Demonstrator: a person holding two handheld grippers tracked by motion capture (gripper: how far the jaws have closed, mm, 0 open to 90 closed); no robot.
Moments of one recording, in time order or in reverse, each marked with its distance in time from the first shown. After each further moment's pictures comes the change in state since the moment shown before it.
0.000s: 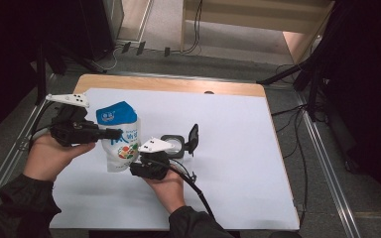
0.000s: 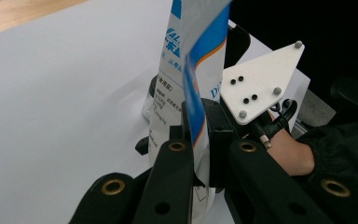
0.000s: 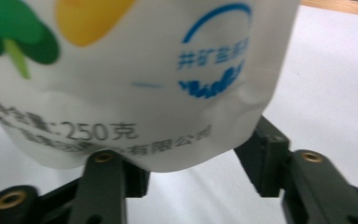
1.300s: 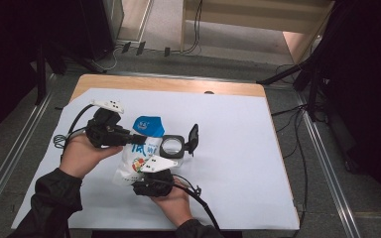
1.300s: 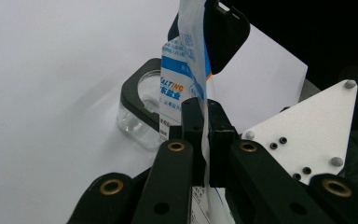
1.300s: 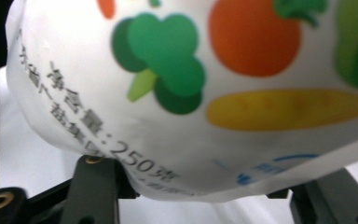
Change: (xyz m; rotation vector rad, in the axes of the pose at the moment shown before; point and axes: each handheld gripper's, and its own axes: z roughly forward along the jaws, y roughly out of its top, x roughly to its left) left arm -0.004 0.010 0.065 0.069 -0.073 0.034; right arm 0.015 -0.035 -0.016 0.021 0.059 -0.079
